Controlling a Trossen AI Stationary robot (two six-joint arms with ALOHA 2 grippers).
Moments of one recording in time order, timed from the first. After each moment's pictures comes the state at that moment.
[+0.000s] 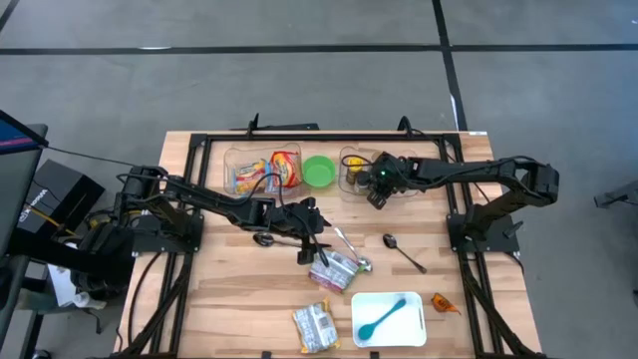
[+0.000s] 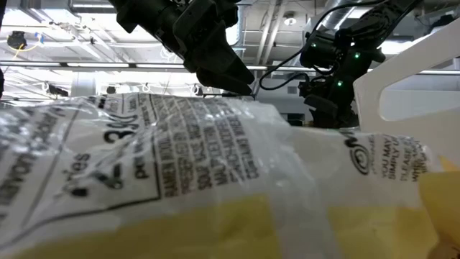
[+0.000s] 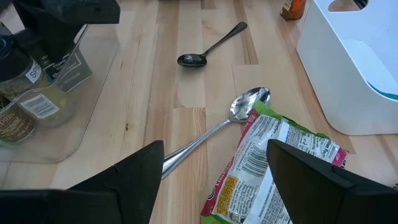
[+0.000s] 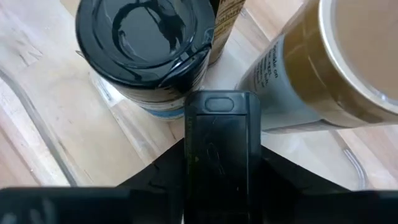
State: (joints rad) left arm -0.12 1.66 0.99 0.07 -0.11 -0.03; right arm -0.37 1.43 0.76 -0.41 0.20 0.24
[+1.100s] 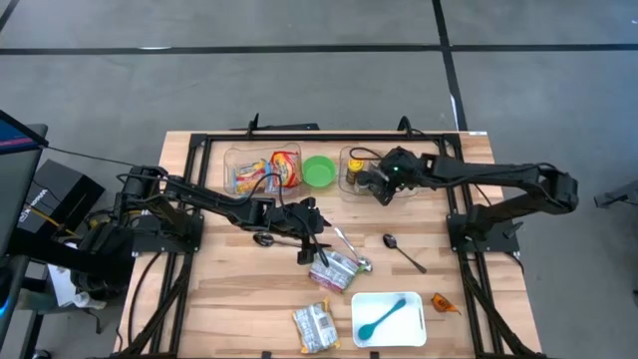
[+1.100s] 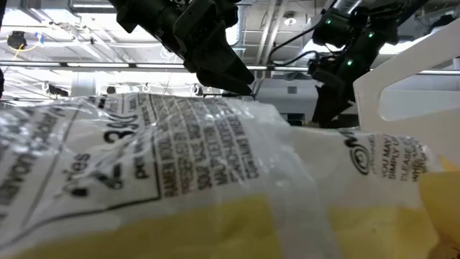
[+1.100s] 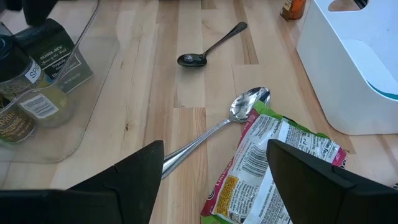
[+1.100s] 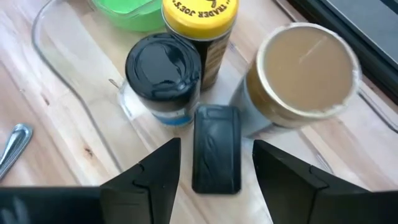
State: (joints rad) left arm -0.12 1.66 0.99 0.07 -0.11 -0.03; right arm -0.37 1.25 0.76 -0.48 0.20 0.23
